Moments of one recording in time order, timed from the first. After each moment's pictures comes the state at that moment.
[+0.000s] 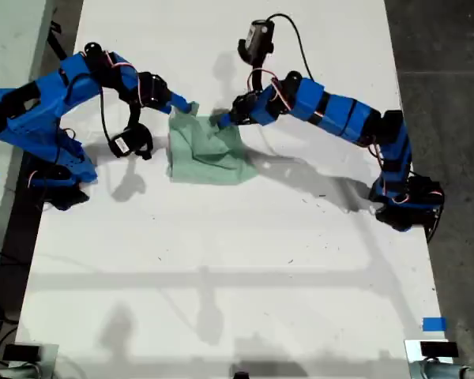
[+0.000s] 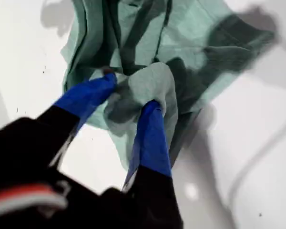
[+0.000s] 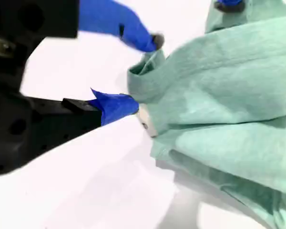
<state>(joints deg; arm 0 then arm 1) -45.3 112.0 106.8 70.8 31.3 27.9 59.9 46.1 62.0 -46.8</state>
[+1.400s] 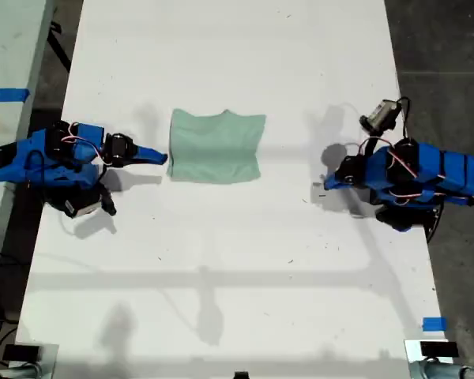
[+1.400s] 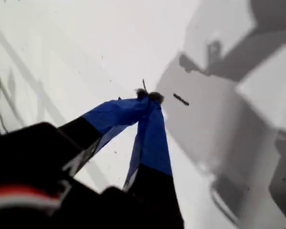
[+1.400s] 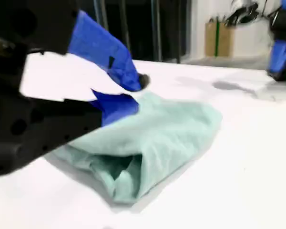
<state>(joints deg) -19.7 200.3 181.5 48.1 6.9 15.6 186.9 171.9 67.1 -6.7</state>
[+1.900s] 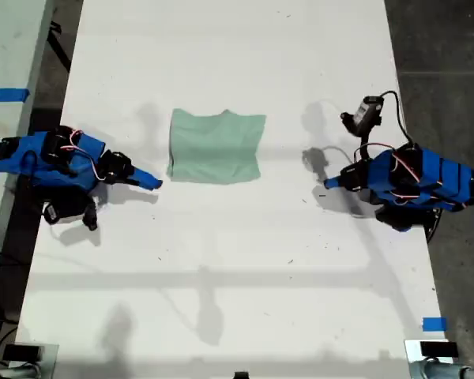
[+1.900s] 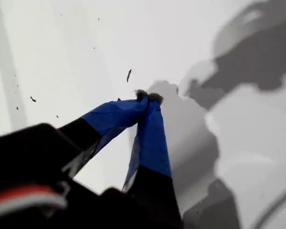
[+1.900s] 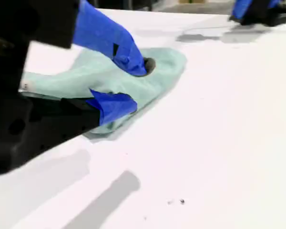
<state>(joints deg) -2.0 200.2 182.2 59.7 -0.4 17.8 199.3 176.7 71.8 -44.6</state>
